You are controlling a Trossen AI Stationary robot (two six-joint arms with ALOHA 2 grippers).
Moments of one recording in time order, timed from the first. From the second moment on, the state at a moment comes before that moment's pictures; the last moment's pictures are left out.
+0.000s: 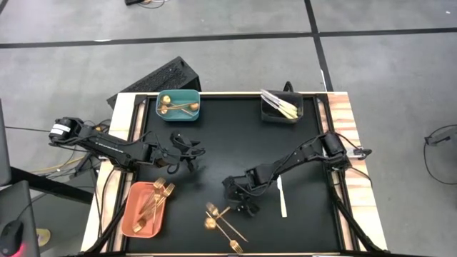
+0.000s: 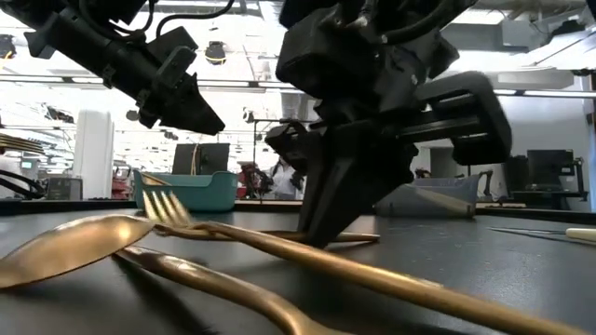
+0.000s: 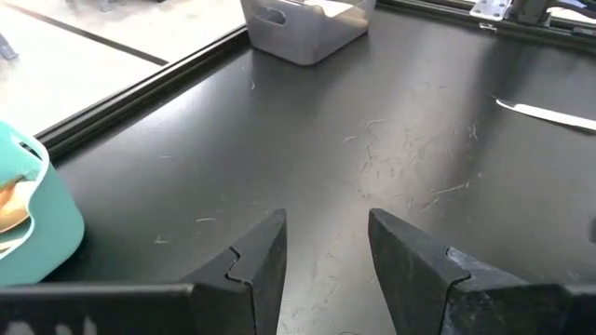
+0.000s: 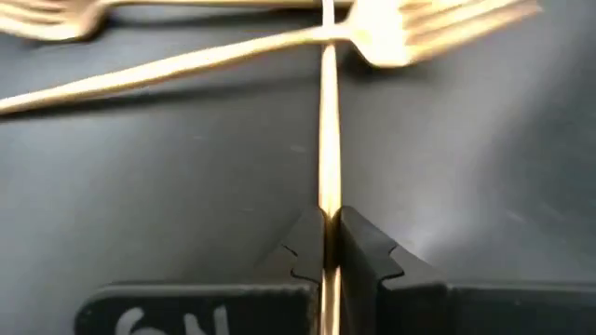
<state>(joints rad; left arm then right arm) -0.14 1.16 0.47 0.10 -0.63 -0.41 0.26 2.08 1.29 -0.25 -0.19 -0.40</state>
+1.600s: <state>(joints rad) -0.14 1.16 0.47 0.35 -0.64 -0.26 0.30 1.85 1.29 -0.48 1.15 0.17</state>
